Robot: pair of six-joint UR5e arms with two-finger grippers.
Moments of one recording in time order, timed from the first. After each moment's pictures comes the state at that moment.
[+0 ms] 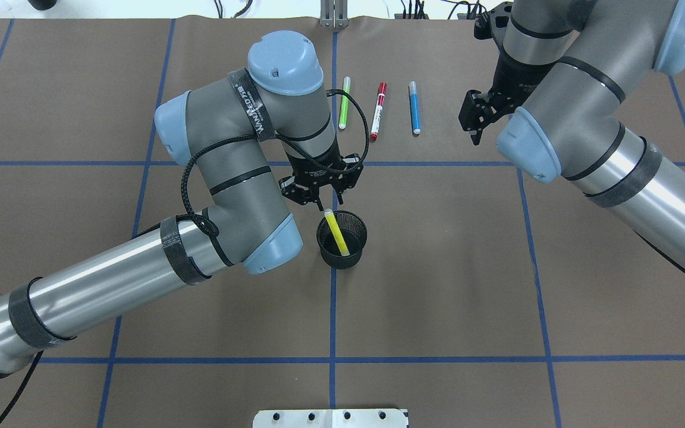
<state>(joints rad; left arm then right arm) -0.62 -2.50 -1.42 -1.58 -2.17 -1.46 0.93 -0.88 1.72 -2.10 2.19 0.53</state>
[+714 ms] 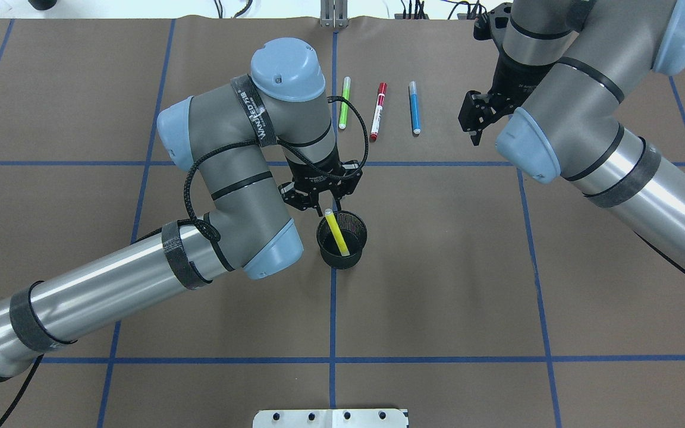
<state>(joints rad) -0.61 -2.50 -1.42 -1.57 -2.17 -1.46 0.93 -0.88 1.72 -2.10 2.19 0.53</state>
